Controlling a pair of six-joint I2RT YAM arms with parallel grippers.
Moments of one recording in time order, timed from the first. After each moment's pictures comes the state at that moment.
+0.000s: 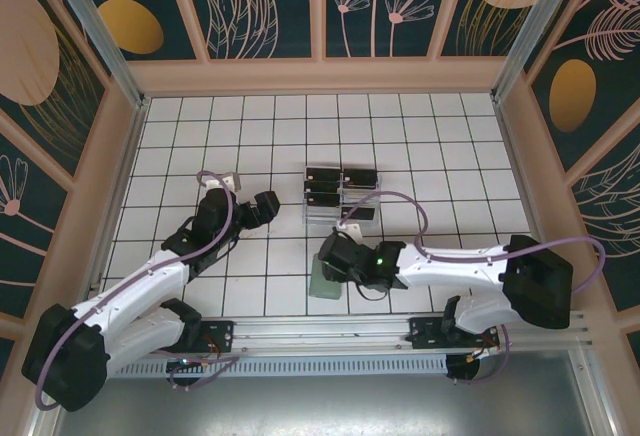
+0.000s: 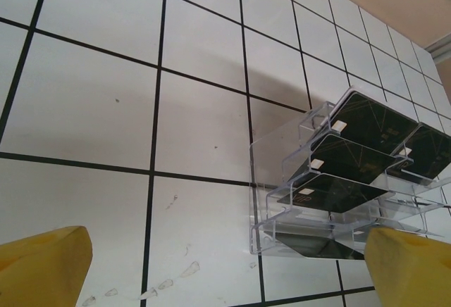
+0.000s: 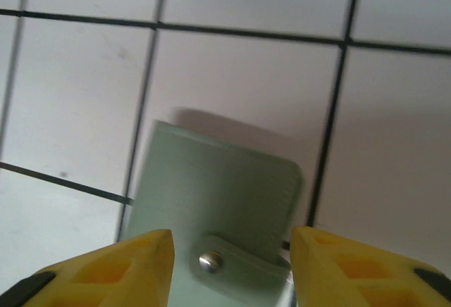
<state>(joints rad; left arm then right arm) -0.54 1.00 0.48 -0.04 -0.06 -0.75 1.23 1.34 0.69 -0.42 0.26 0.98</state>
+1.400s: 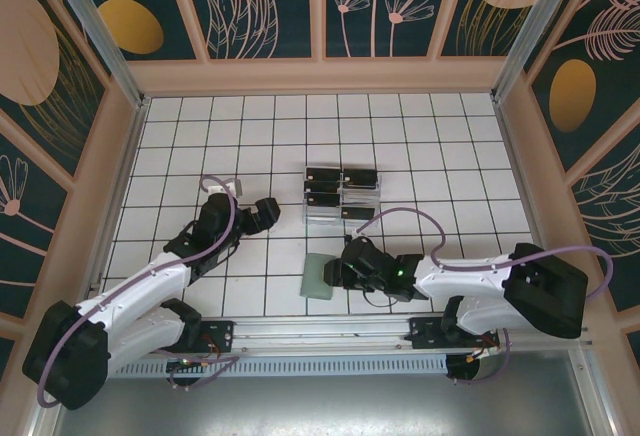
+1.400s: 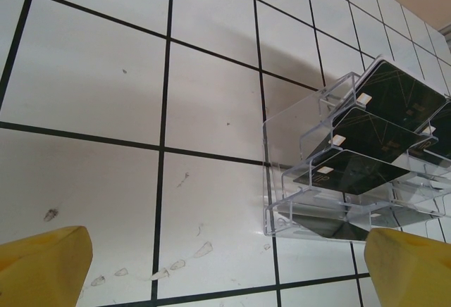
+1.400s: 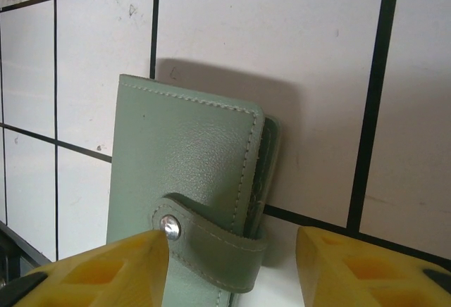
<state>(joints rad) -0.54 1.01 0.43 -0.01 -0.04 -0.76 1.15 1.28 0.42 0.00 0.02 1.09</state>
